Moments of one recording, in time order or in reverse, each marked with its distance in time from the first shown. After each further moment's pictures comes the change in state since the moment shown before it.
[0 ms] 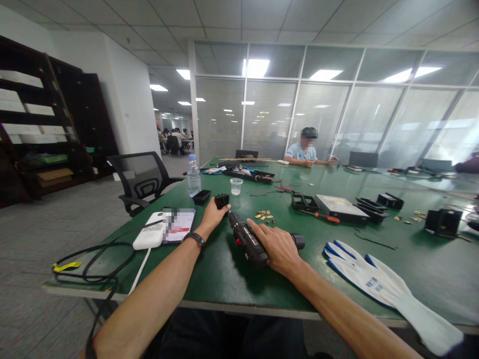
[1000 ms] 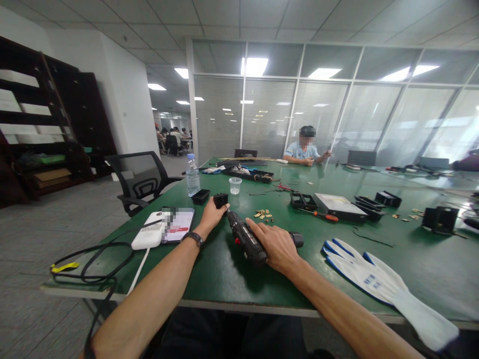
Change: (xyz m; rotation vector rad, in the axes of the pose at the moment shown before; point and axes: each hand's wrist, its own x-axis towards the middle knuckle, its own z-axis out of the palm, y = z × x) left_hand 0.000 -0.001 0.000 -0.001 -0.001 0.004; right_hand 0.001 -0.003 -0.007 0.012 -0.059 0.028
